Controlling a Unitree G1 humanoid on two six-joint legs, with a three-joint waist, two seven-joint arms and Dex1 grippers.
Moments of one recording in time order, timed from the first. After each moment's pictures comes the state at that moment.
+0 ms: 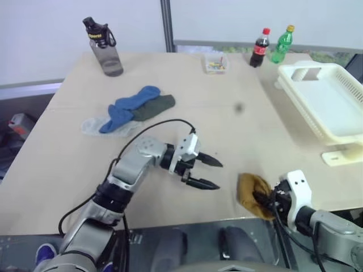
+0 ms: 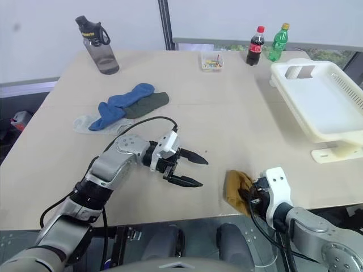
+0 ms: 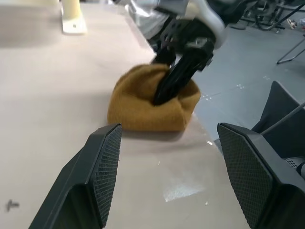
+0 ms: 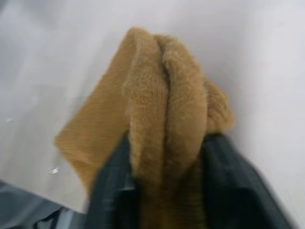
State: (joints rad) left arm -0.52 0.52 -0.33 -0.01 -0.39 0.33 -1.41; right arm 0.34 -0.74 -0.03 -0.75 1.09 0.88 -0.07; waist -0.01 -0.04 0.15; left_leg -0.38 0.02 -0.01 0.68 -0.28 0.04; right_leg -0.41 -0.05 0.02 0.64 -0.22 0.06
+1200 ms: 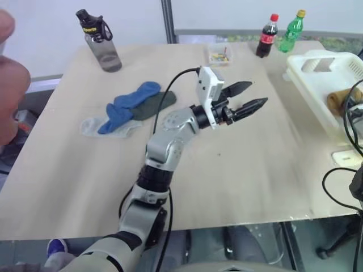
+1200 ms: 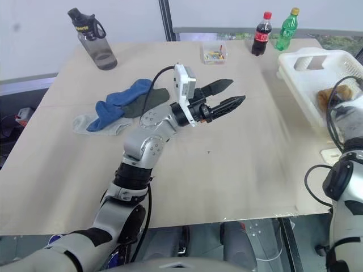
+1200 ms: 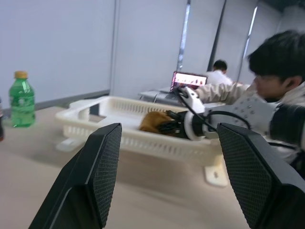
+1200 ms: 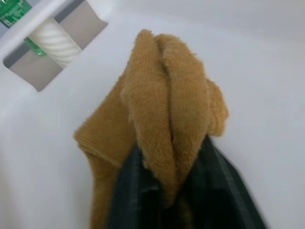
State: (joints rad) left arm -0.74 0.07 -0.13 0.04 -0.39 0.36 -0.76; right arm -1.04 -0.77 -0.45 1.23 0.58 0.35 0.07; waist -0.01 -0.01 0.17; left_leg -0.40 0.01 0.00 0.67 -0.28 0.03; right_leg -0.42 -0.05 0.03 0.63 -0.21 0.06
